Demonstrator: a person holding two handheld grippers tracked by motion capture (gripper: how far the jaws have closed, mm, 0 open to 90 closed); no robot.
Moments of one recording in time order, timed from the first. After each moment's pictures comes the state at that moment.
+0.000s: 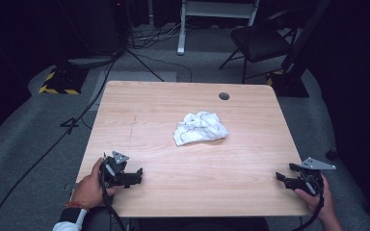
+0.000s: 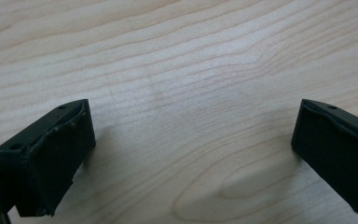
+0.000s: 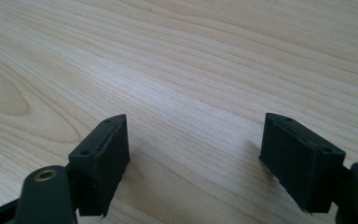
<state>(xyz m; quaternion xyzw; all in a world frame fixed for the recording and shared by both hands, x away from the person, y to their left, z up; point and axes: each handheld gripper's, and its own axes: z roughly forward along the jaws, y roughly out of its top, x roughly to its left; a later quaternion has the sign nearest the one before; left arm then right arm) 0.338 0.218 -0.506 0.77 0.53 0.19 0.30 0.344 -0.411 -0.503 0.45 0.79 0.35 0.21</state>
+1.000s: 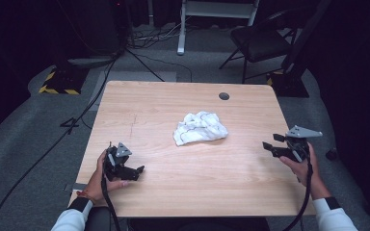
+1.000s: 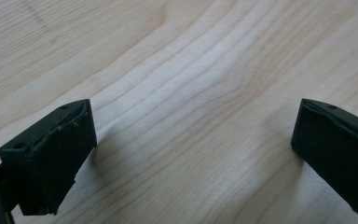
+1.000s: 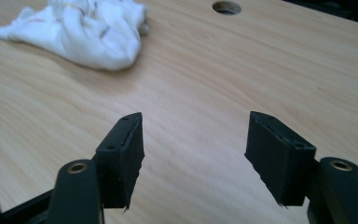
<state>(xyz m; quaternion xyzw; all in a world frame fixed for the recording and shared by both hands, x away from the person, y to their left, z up) 0.370 0.225 -0.505 0.85 0.40 0.15 0.32 0.422 -0.351 -0.436 0.40 0.80 0.40 0.22</state>
